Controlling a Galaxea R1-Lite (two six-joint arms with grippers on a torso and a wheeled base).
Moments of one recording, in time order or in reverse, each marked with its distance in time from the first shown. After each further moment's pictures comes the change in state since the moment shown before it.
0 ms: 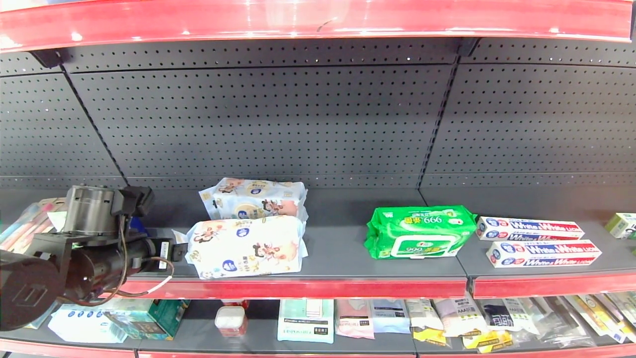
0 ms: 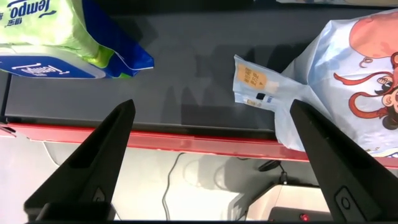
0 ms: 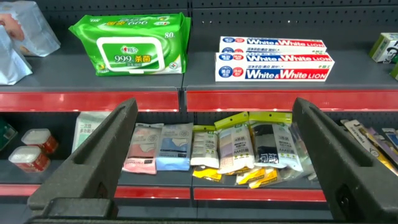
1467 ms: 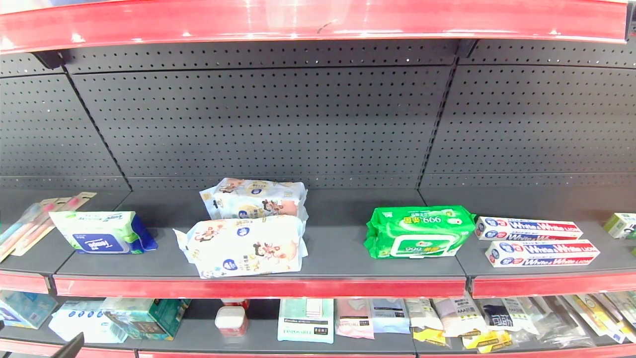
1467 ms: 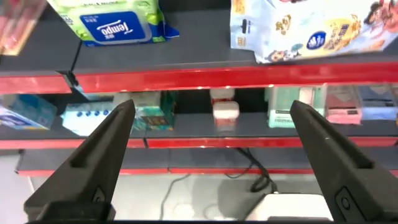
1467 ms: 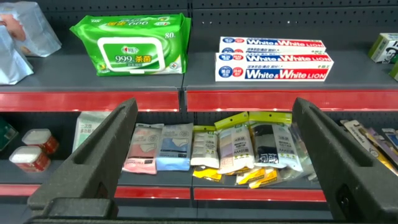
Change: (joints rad) left arm 0.108 -1.070 0.345 0.395 -0.174 0.123; right arm 0.000 0.000 0.000 0.000 0.000 0.000
